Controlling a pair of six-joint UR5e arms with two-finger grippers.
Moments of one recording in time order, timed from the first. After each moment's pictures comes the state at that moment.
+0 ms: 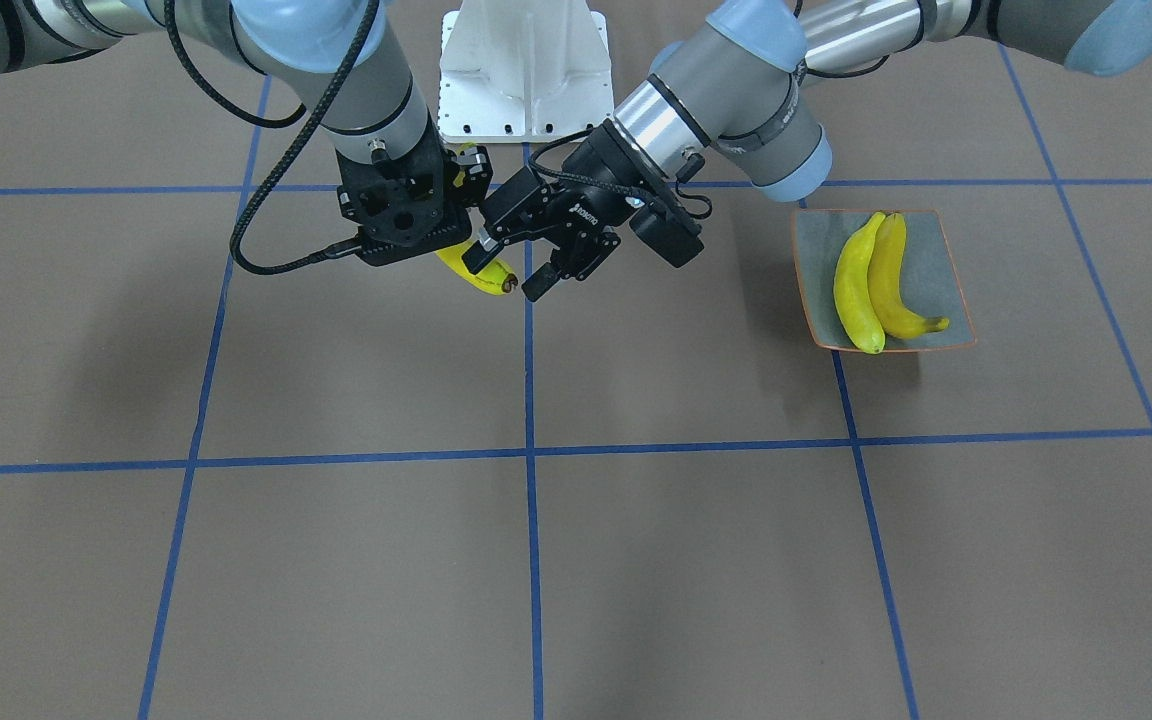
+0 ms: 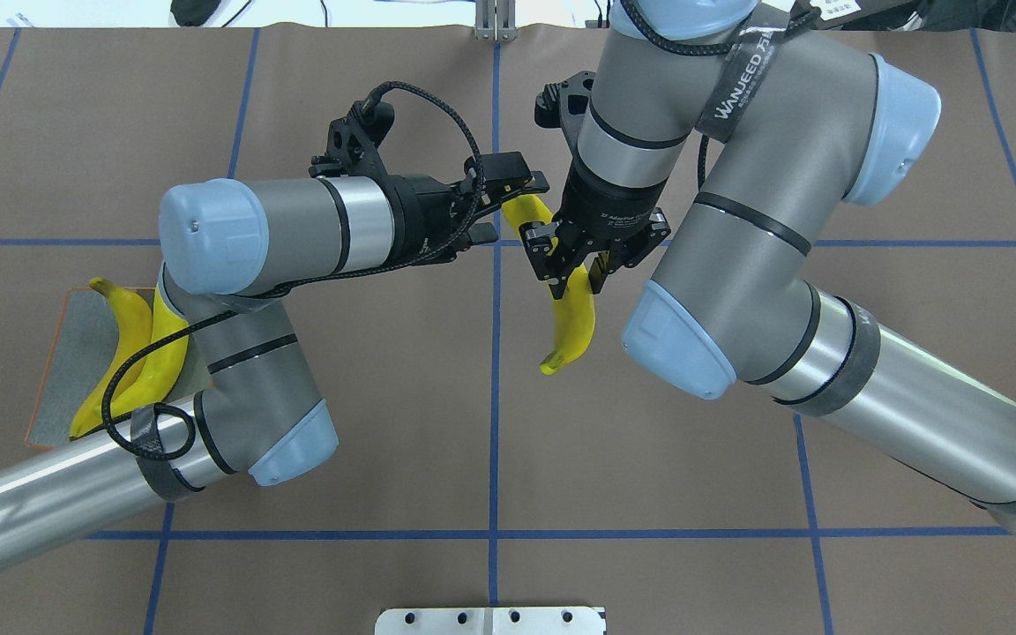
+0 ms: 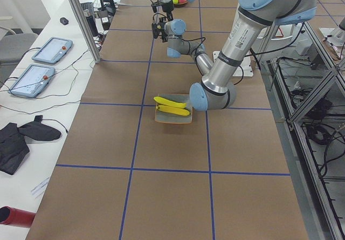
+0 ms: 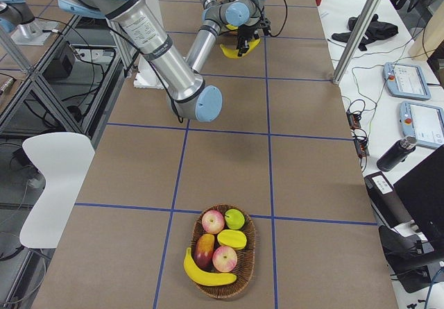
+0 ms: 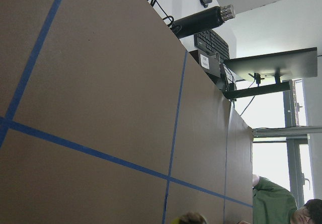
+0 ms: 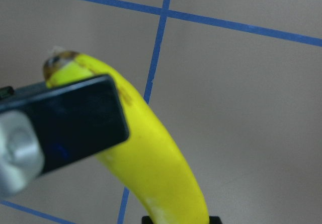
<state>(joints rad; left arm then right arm) -0.55 -2.24 -1.58 -2.60 -1.67 -1.80 0.72 -0.77 1.81 -1.97 2.26 0.79</state>
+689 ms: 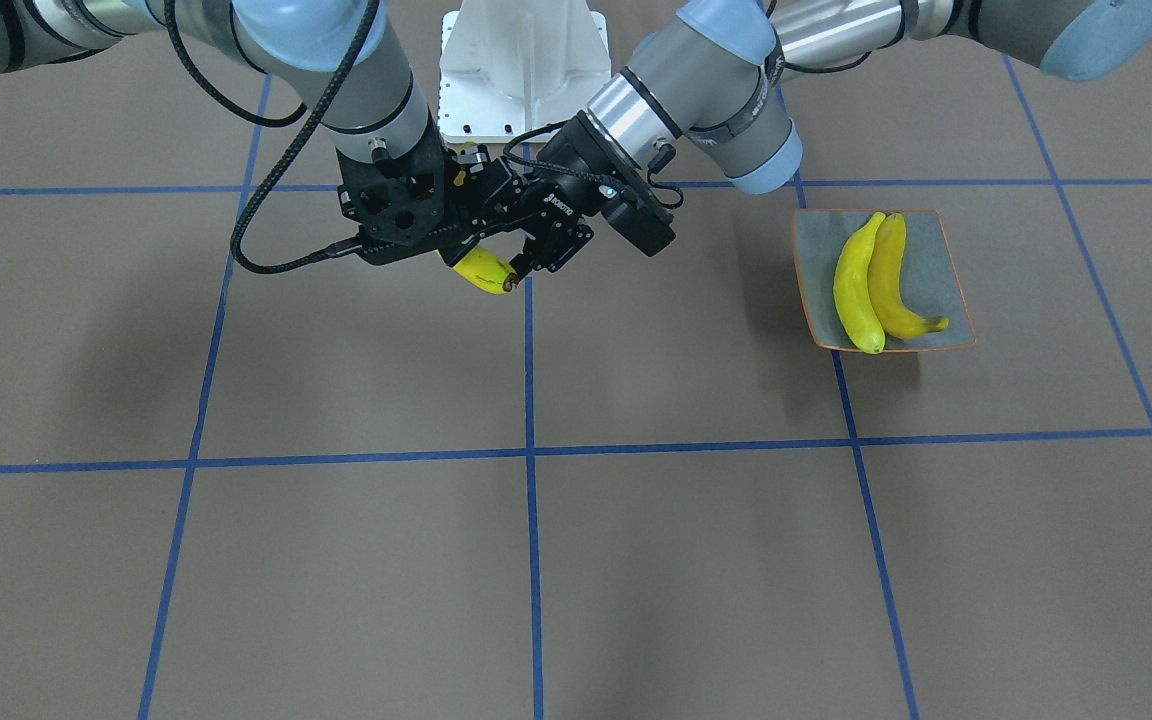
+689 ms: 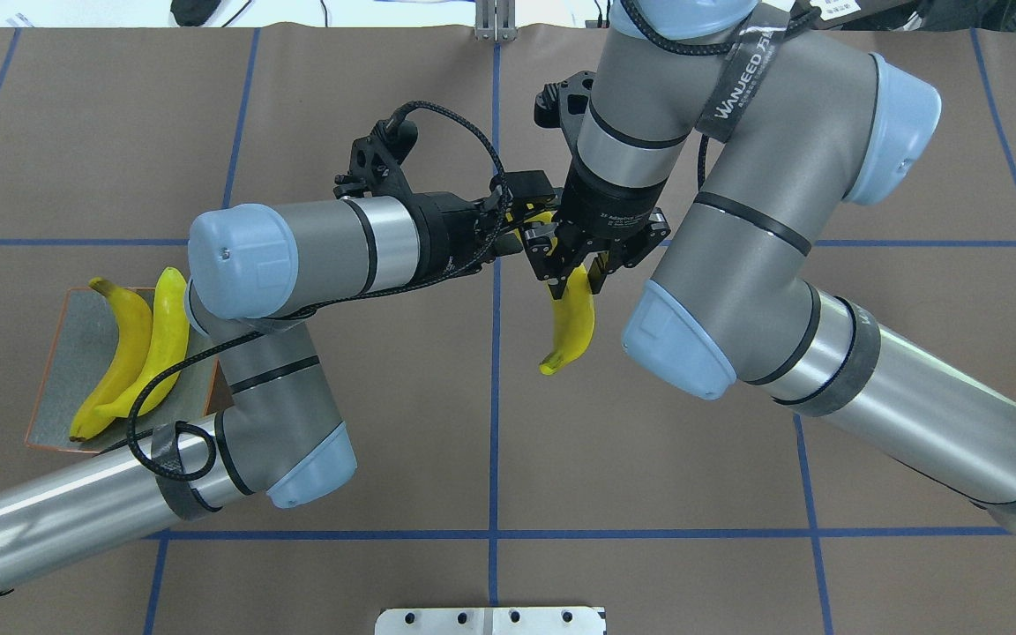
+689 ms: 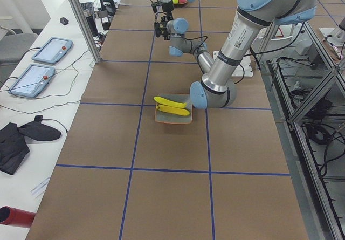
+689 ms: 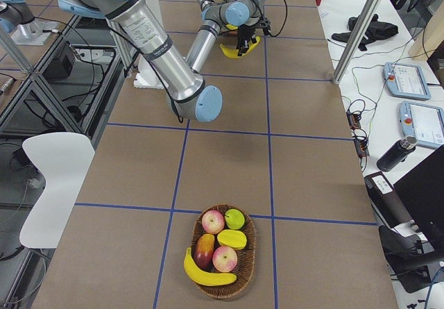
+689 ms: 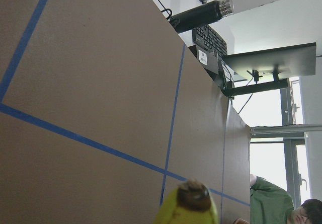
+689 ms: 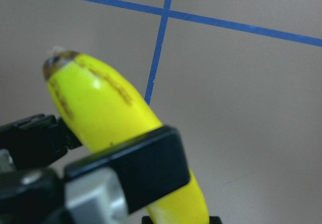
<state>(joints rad) -0.53 -2.26 -1.57 -2.60 -1.65 -1.80 0.72 -0.77 1.81 -1.97 2.26 0.79</state>
